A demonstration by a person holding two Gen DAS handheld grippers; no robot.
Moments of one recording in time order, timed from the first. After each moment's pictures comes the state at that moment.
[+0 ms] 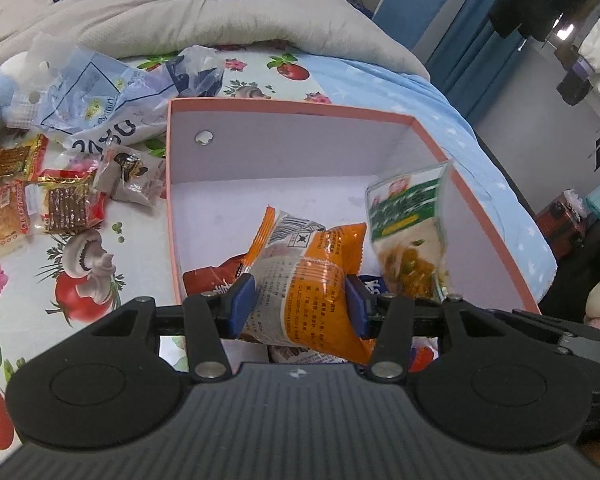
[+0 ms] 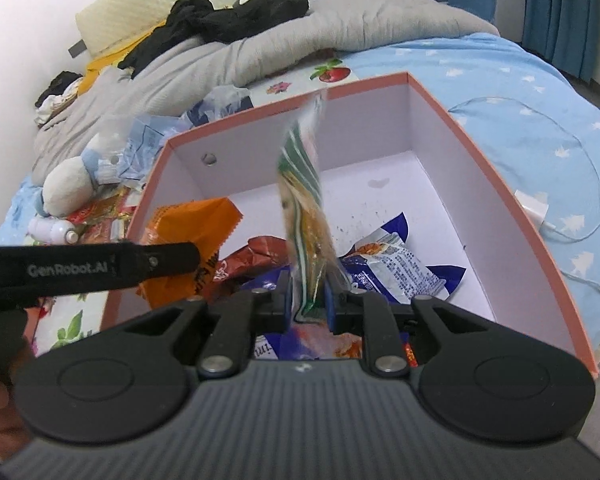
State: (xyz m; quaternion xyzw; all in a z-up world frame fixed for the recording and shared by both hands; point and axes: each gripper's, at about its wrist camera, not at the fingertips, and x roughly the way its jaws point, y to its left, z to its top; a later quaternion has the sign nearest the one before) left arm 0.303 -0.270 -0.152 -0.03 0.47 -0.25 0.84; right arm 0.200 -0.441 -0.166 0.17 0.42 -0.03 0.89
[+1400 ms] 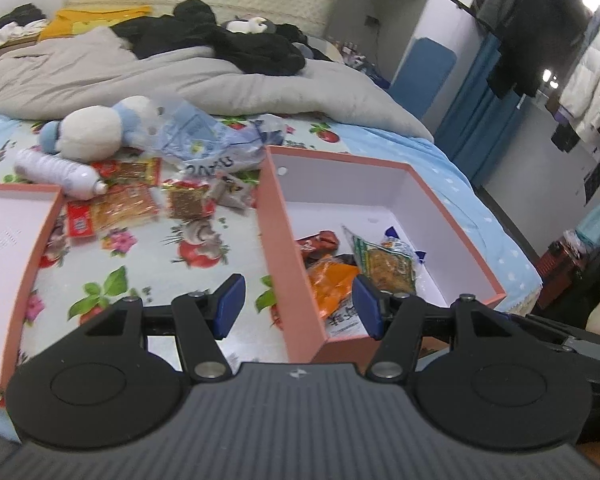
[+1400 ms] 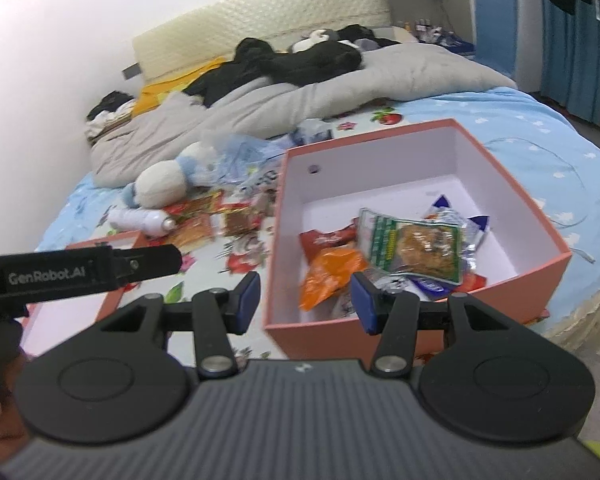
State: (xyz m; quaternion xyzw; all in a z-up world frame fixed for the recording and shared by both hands) left arm 0.123 -0.115 -0.056 -0.05 0.38 -0.21 0.90; right arm 0.072 -0.328 -0.084 0.16 0.34 0.01 0.93
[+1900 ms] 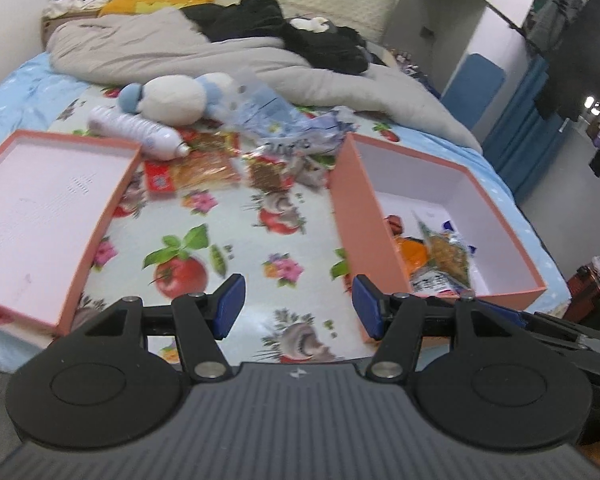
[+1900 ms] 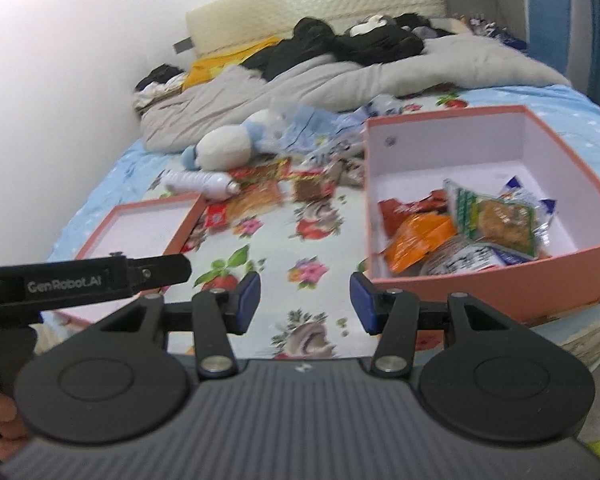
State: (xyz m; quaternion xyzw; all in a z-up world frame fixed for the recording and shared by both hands) left arm 0.090 -0.030 -0.083 -0.08 0.39 -0.13 0.91; right arm 0.060 -0.261 -0.096 0.14 0.35 0.08 0.92
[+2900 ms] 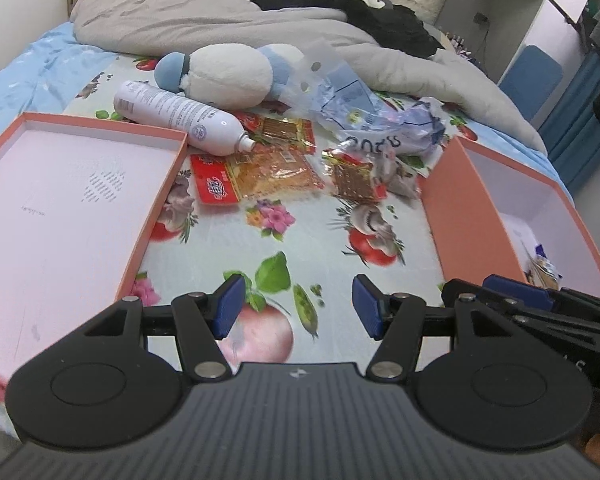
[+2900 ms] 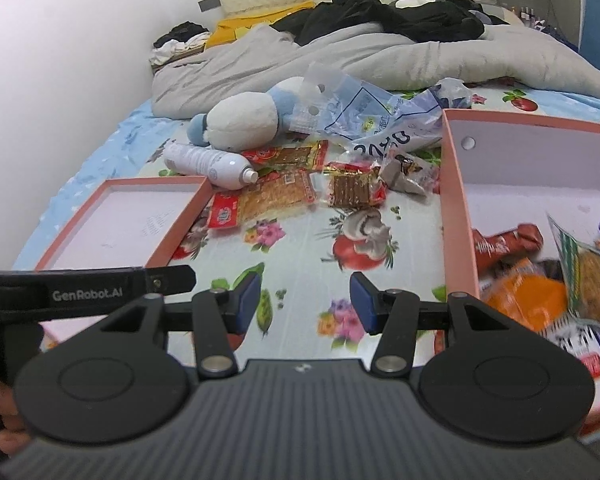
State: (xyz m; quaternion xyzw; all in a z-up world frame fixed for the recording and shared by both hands) left arm 0.234 0.019 -0.151 -0.08 0.44 -0.08 0.89; right arm 0.199 -0.208 -0.140 0.10 0.39 0.12 0.91
